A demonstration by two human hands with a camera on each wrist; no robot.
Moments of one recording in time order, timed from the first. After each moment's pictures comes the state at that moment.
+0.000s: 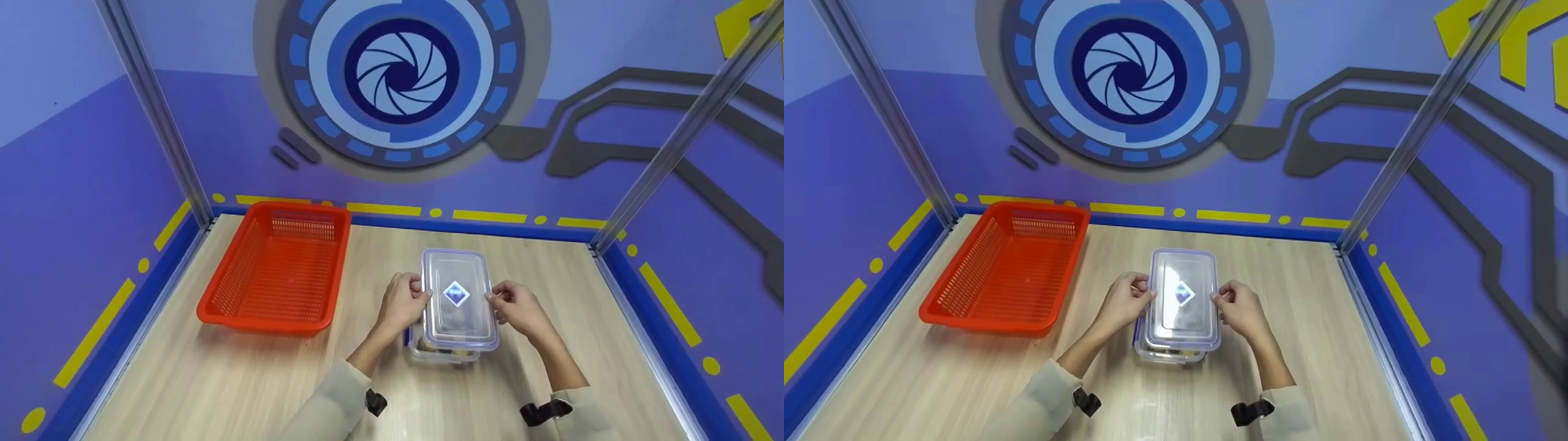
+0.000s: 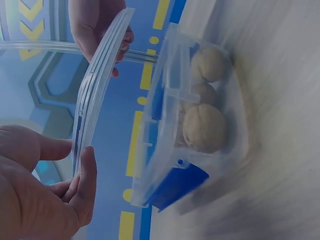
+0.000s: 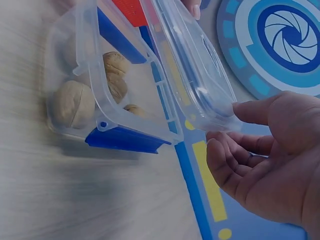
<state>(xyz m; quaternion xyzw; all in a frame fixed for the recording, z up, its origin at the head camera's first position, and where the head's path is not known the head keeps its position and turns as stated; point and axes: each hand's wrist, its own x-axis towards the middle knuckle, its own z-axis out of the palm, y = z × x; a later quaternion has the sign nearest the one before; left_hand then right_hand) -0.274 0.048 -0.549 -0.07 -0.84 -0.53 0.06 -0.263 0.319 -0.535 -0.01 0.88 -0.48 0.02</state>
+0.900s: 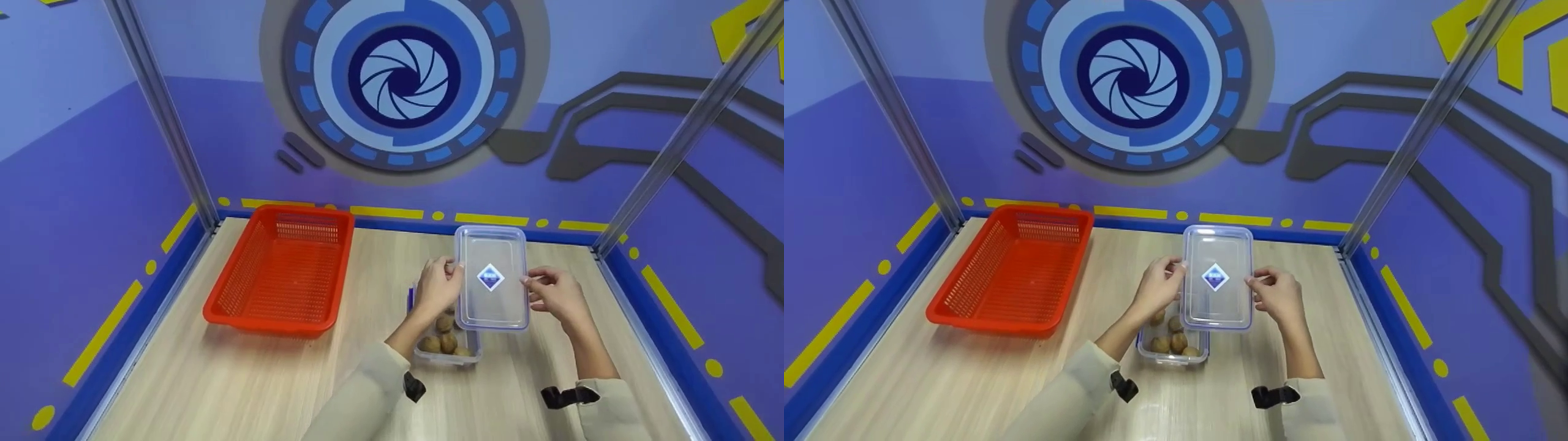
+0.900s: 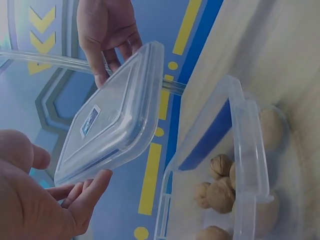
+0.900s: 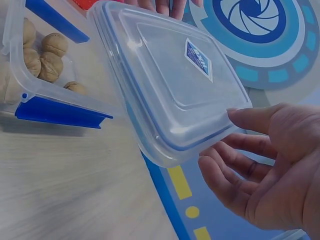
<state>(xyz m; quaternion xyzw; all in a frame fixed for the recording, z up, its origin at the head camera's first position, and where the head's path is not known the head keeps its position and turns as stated) -0.286 0.106 -0.510 -0.09 -0.82 -0.55 0.09 -0.262 0.365 -0.491 0.06 0.87 -0.50 -0.01</state>
